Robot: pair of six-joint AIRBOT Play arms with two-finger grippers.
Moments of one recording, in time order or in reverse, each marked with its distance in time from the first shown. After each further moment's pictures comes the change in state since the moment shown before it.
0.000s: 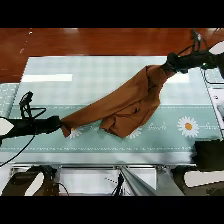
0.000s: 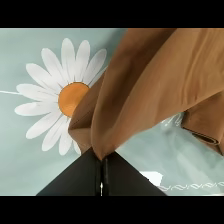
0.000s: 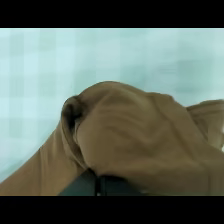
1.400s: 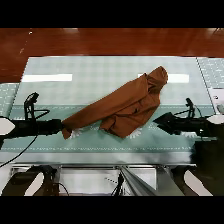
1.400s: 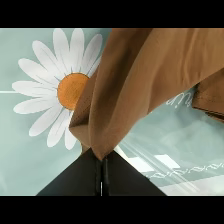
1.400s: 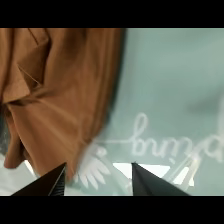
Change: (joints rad) left arm -0.001 -0.011 -0.009 -0.009 -0.031 0.136; right arm -0.089 0.638 -1.106 0.249 -0.047 -0.055
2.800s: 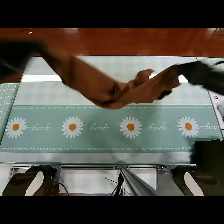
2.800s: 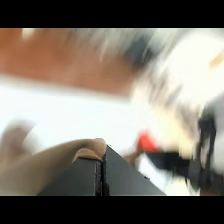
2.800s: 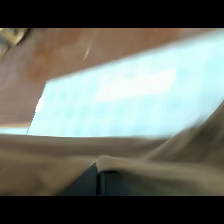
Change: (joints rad) left arm 0.091 0.002 0.528 -0.952 0.172 0.395; right arm 0.107 0.293 0.573 -0.001 -0.062 0.032
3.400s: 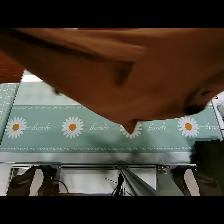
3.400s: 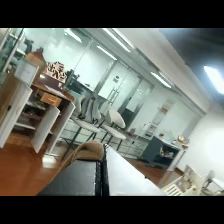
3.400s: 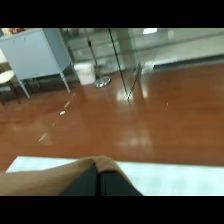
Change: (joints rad) left arm 0.243 0.172 0.157 -0.102 0.069 0.036; right arm -0.282 0.117 0.472 -0.055 0.190 0.023
